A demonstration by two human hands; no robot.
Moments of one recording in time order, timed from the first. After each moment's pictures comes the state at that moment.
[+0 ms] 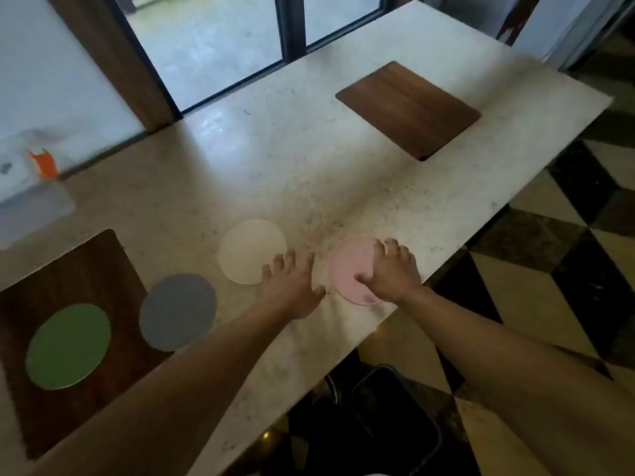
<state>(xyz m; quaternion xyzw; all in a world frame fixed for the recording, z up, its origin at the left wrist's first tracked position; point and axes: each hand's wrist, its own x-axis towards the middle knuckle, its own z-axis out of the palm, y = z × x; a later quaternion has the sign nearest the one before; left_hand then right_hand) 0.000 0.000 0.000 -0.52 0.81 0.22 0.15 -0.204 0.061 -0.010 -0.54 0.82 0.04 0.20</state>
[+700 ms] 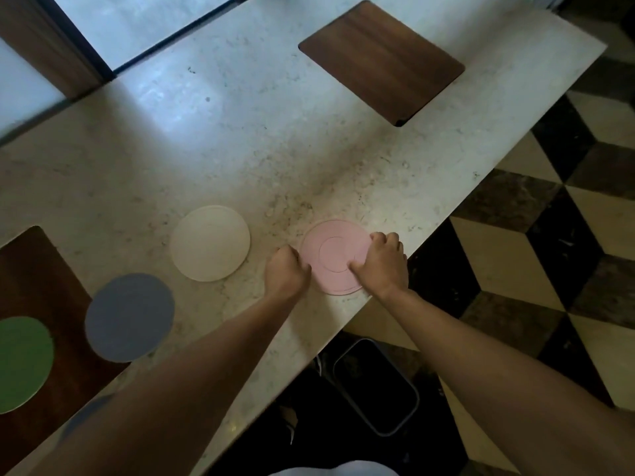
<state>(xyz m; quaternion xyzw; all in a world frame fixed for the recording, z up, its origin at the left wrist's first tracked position) -0.067 -0.002 -0.043 -0.64 0.67 0.36 -0.03 -0.228 0.074 -0.042 -0.40 0.89 -0.09 0.22</state>
